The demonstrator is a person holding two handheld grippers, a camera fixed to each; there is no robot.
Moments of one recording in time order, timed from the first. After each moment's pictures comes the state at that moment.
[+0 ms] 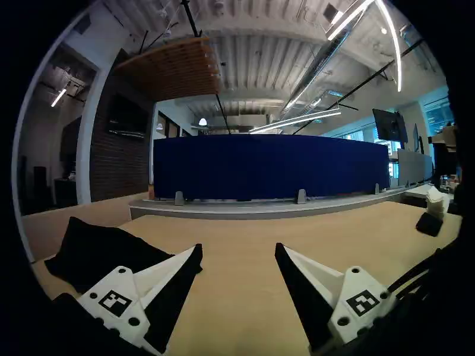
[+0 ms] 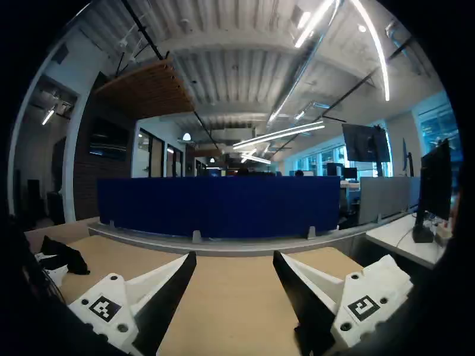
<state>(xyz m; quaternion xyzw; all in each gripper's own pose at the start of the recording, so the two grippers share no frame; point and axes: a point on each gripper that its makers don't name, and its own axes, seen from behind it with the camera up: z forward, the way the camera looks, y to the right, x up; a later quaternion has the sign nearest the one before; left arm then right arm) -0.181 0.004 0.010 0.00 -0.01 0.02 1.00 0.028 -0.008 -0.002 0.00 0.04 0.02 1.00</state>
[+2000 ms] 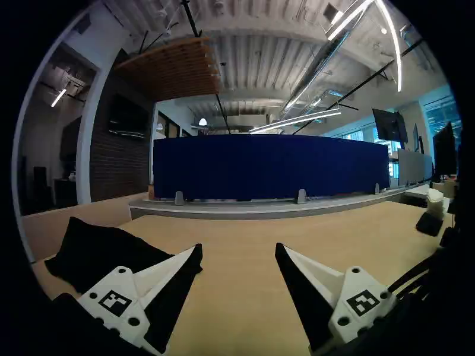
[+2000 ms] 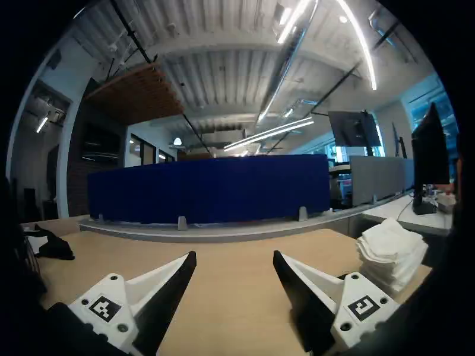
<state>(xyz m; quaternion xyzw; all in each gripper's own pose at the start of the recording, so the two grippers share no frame) -0.183 0.002 0.010 0.00 -0.01 0.02 1.00 -0.091 0.034 0.025 -0.02 0.05 0.05 1.00</state>
